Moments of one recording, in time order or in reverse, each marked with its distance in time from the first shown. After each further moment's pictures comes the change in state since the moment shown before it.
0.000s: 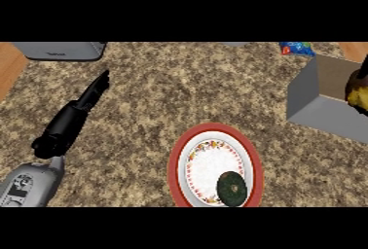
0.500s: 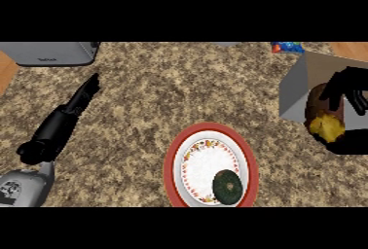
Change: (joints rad) left arm 0.047 0.039 0.015 -0.026 0.029 0.016 -0.005; right arm 0.141 0.053 0.047 -0.478 -0.067 -0.227 0.210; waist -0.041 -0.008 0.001
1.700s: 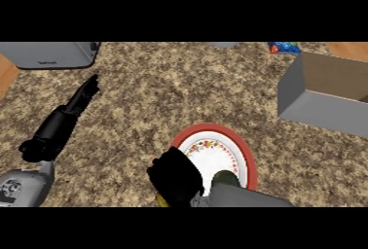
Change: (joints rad) left arm -0.002 0.014 -0.009 0.037 0.017 0.015 -0.018; right arm -0.366 0.789 0.848 0.367 0.574 0.327 0.523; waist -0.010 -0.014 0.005
